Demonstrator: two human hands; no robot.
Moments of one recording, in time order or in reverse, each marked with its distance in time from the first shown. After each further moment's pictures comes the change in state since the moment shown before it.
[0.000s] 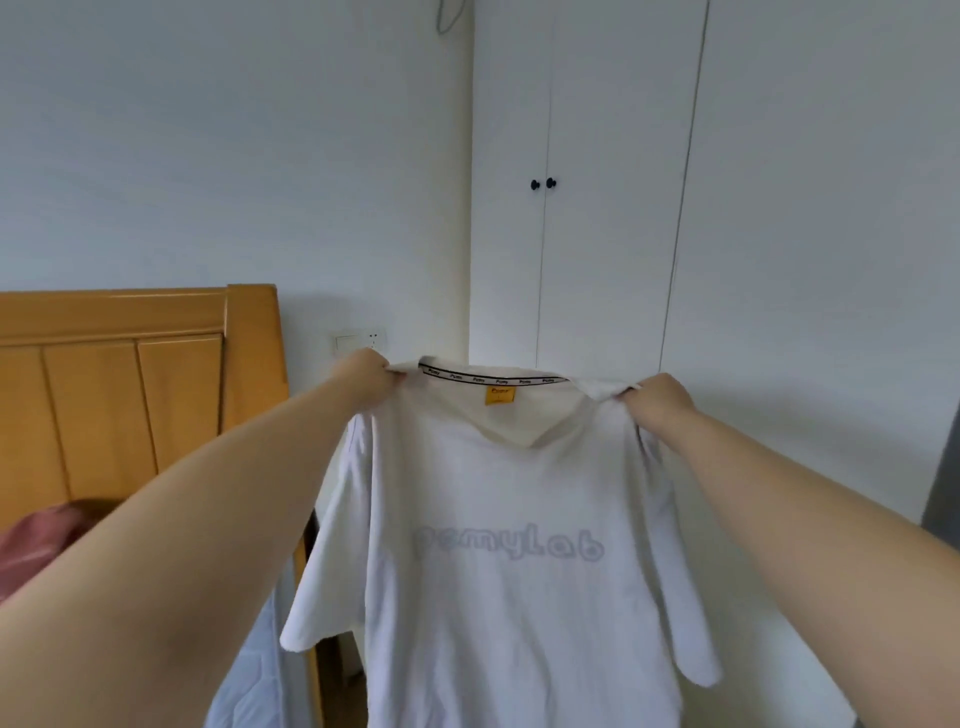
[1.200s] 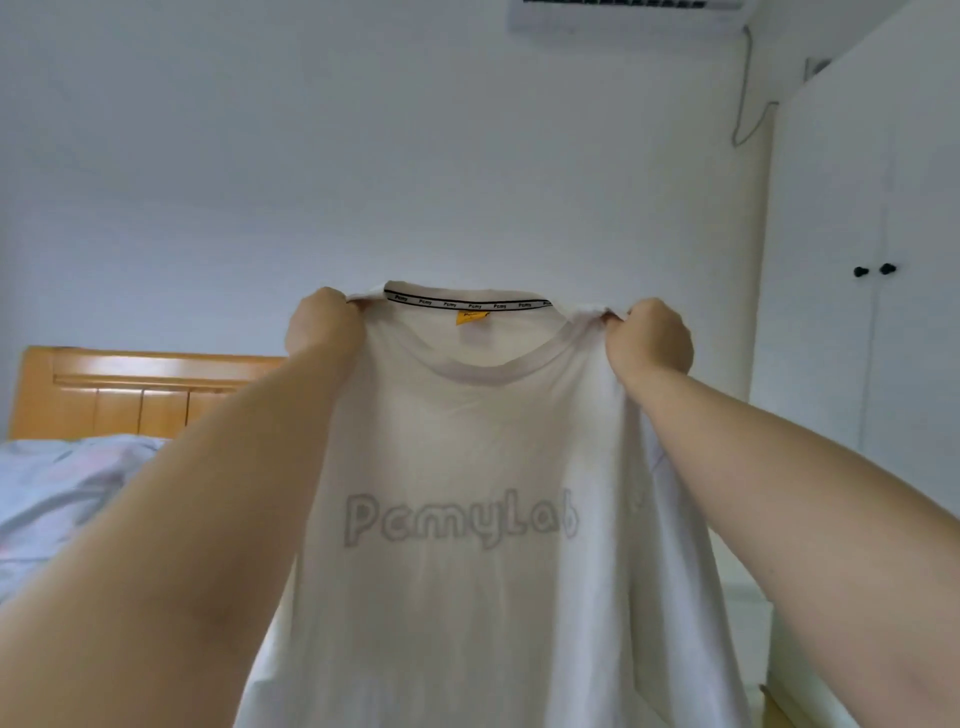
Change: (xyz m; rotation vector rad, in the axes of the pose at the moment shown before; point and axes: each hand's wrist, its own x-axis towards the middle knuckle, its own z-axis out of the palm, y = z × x) left_hand -0.201 -0.237 -0.332 0.062 0.867 -0.487; right_hand -0.211 -0.349 0.102 0.285 0.211 -0.582
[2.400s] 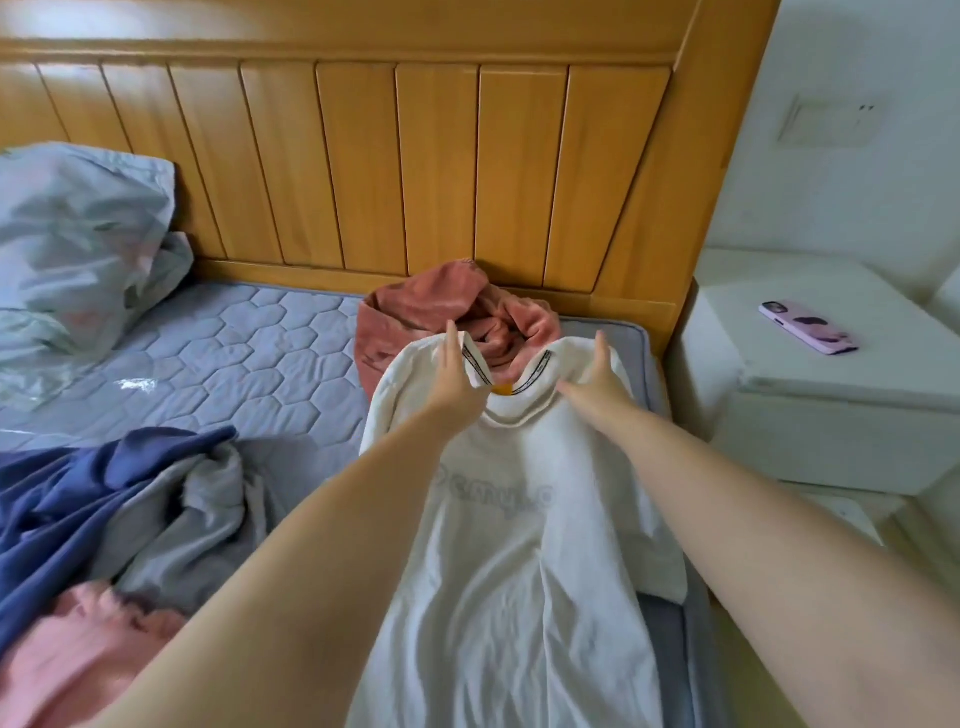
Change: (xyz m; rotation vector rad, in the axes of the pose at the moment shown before) left_hand -0.149 -0.274 0.406 -0.160 -0.785 -0.334; right_hand -0.188 0.202 0.441 0.184 -1.034 0.403
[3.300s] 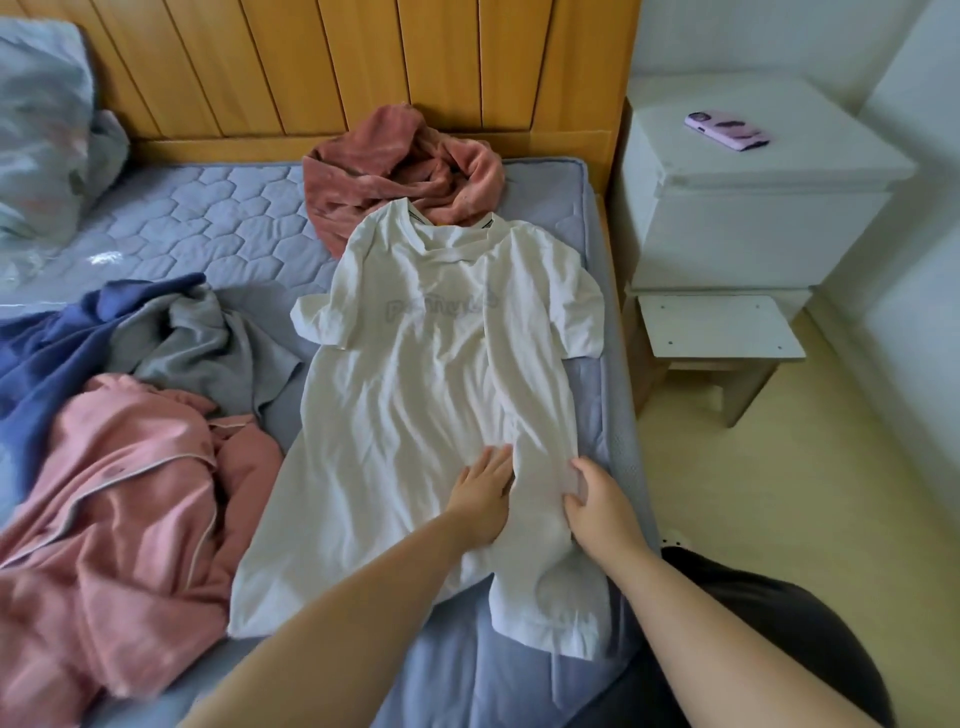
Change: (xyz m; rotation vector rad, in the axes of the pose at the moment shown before) left_hand -0.317 -0.131 0.160 0.464 -0.569 0.099; right_hand -0.317 0.255 0.051 -0.125 -0.042 0.082
